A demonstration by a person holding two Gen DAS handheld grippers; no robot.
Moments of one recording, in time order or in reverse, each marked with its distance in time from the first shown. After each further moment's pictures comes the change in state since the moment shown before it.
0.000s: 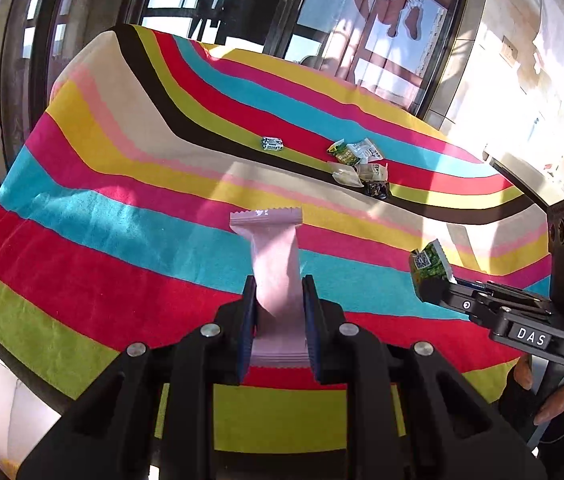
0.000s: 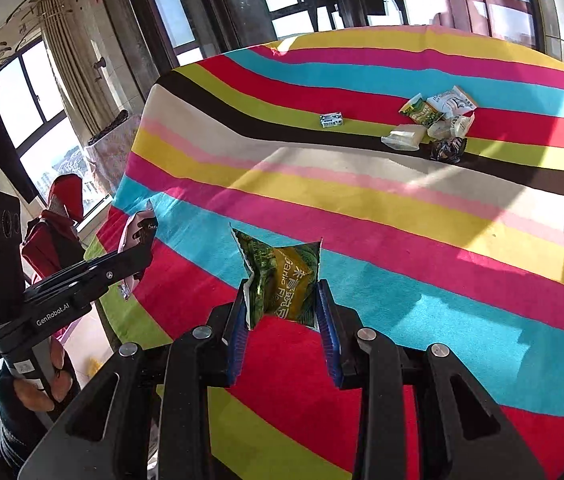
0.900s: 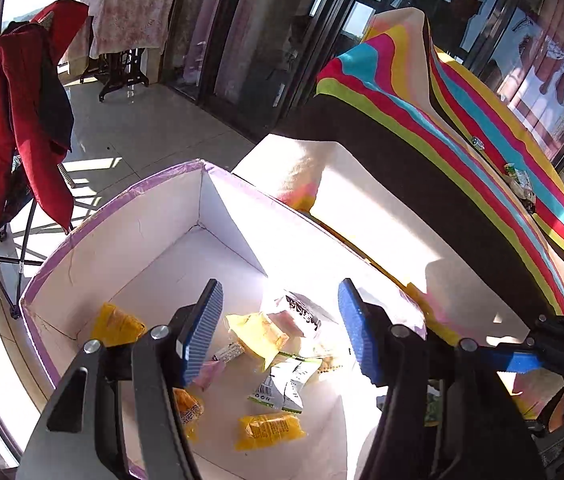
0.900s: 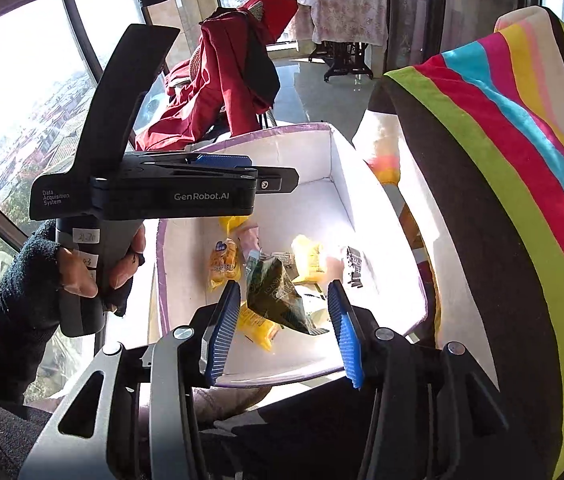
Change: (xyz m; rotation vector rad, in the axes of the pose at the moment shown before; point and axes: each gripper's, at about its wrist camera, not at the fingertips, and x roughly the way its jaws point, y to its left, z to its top) left arm -0.128 0.189 -0.146 -0.434 0.047 0.370; right arm 0.062 0.254 -0.113 -0.669 0.363 0.388
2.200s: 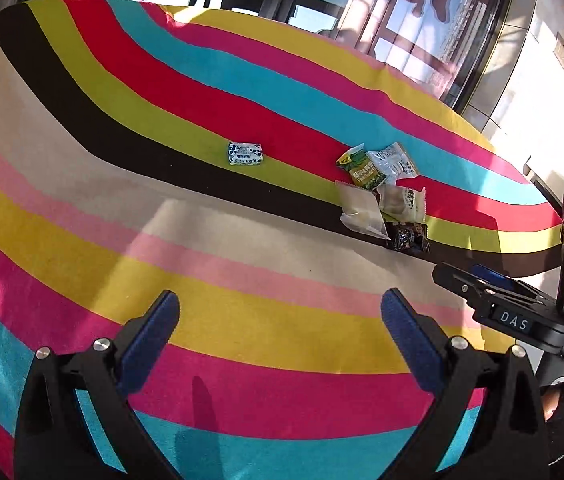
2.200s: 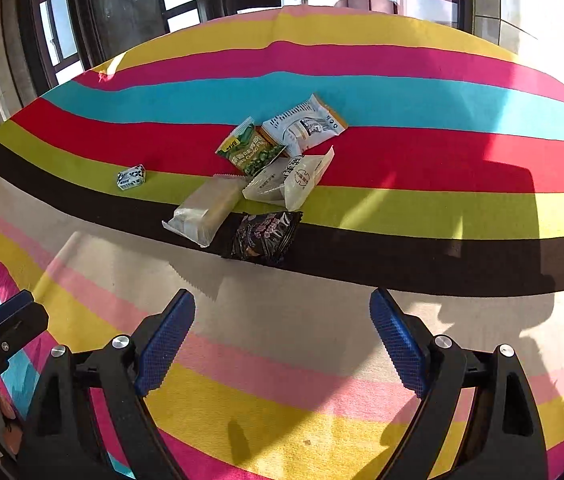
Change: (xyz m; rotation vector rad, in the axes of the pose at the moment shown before) left arm 0.166 -0.392 0.108 0.395 0.069 -0.319; right arm -0.168 -0.419 -0.117 0.891 -0.244 -0.718
